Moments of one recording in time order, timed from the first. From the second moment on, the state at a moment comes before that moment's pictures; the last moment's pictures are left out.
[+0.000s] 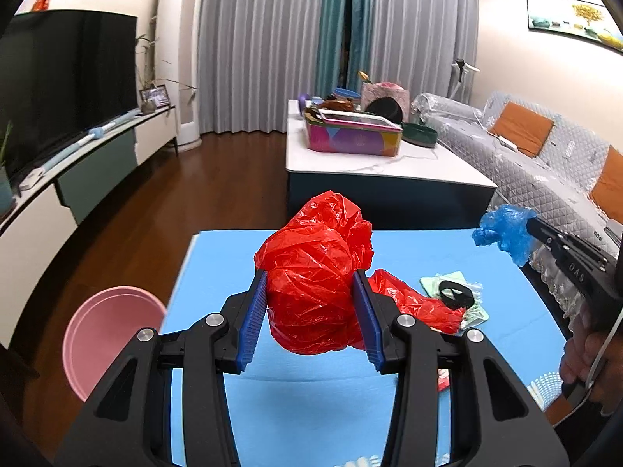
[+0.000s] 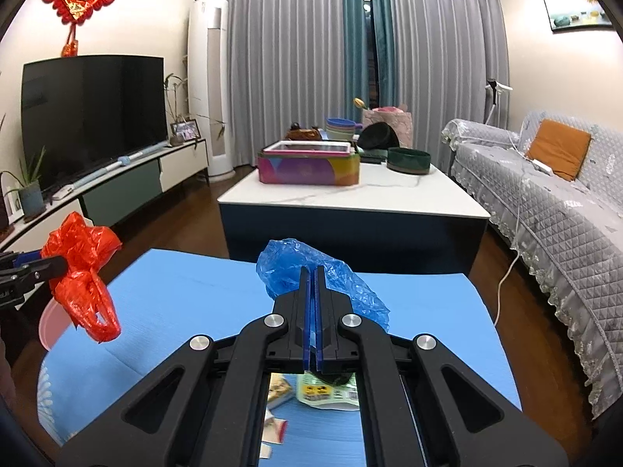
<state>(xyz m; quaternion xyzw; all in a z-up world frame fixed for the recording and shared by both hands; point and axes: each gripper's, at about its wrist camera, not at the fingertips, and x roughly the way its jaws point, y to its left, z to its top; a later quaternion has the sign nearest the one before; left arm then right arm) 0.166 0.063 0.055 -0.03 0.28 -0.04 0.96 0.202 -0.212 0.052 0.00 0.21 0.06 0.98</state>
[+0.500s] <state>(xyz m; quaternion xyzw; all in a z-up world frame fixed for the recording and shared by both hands) 0.145 0.123 0.034 -0.04 0.27 0.01 0.96 0.197 -0.151 0.059 0.00 0.19 0.09 0.98</state>
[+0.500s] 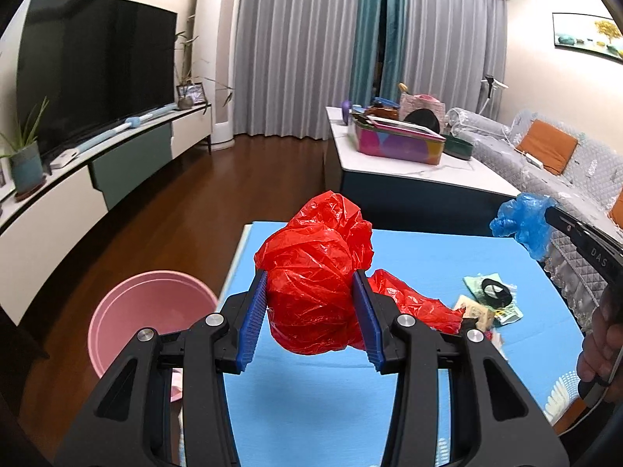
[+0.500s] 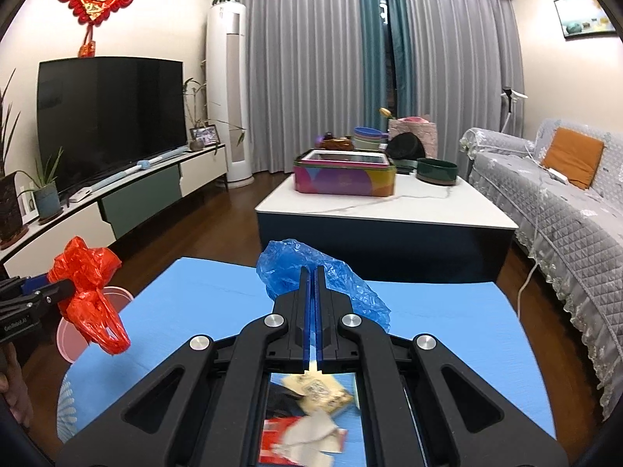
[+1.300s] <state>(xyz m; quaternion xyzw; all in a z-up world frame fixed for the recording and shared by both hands) 0.126 0.224 0.038 -0.08 0.25 0.09 0.96 0.200 -0.003 0.069 -0.02 0.19 0.18 0.96</state>
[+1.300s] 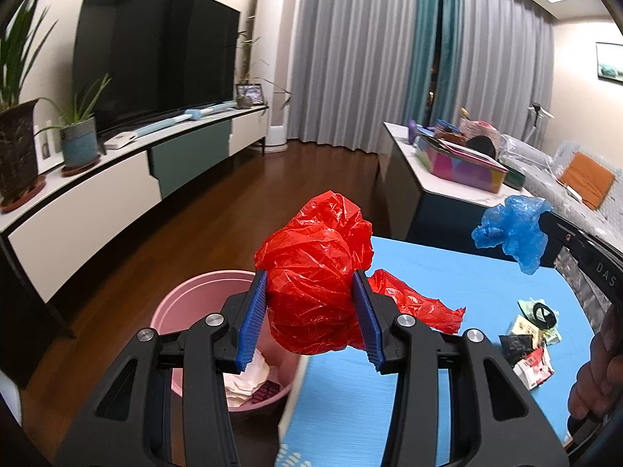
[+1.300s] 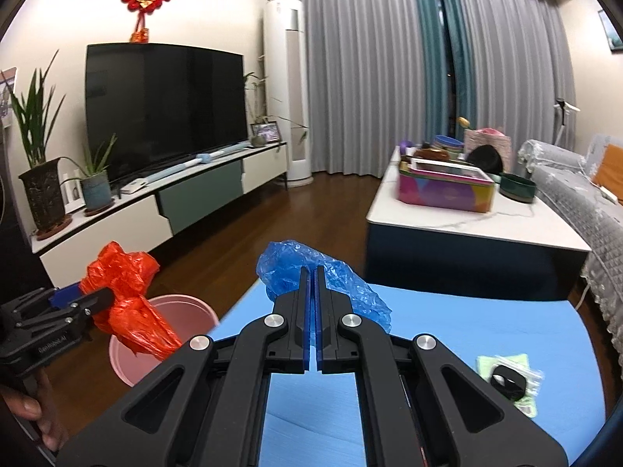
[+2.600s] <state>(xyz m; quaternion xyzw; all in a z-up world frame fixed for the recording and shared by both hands) 0.144 0.348 0.017 -0.13 0.31 0.23 0.91 0.246 0.195 0.041 -0.06 0.24 0.32 0.91</state>
